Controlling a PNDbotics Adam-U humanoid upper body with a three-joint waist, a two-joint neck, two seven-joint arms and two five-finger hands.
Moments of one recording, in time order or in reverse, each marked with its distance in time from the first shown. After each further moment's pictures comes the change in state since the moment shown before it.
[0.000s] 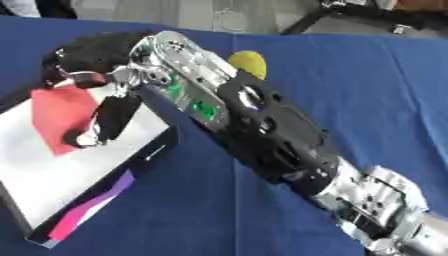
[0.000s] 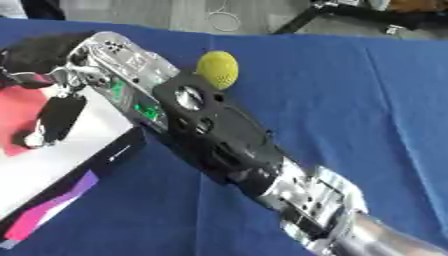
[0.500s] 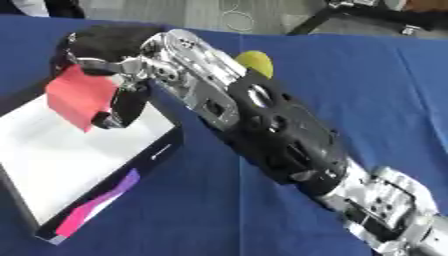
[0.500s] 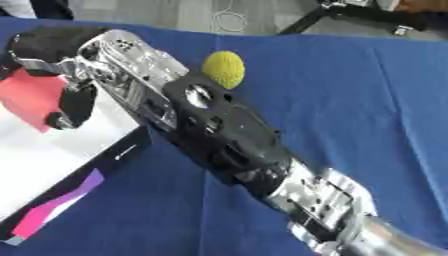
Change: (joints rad) left arm 0.000 0.000 0.000 -0.007 -0.005 -0.003 -0.003; right arm 0.000 0.000 0.013 0.005 -0.034 0.103 -0.041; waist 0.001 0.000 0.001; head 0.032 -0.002
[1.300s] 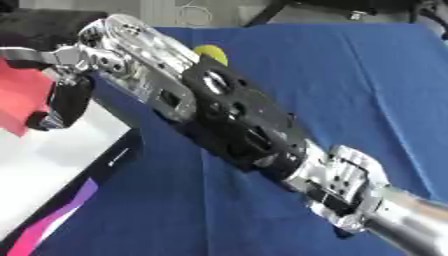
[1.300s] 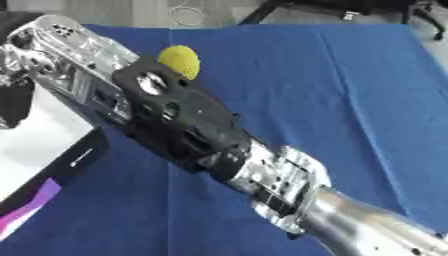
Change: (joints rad) left arm 0.009 0.011 0.004 -0.008 -0.001 -0.001 0.006; right arm -0.017 -0.007 -0.005 -0.036 -0.053 0.040 -0.045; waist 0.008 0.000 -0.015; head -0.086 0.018
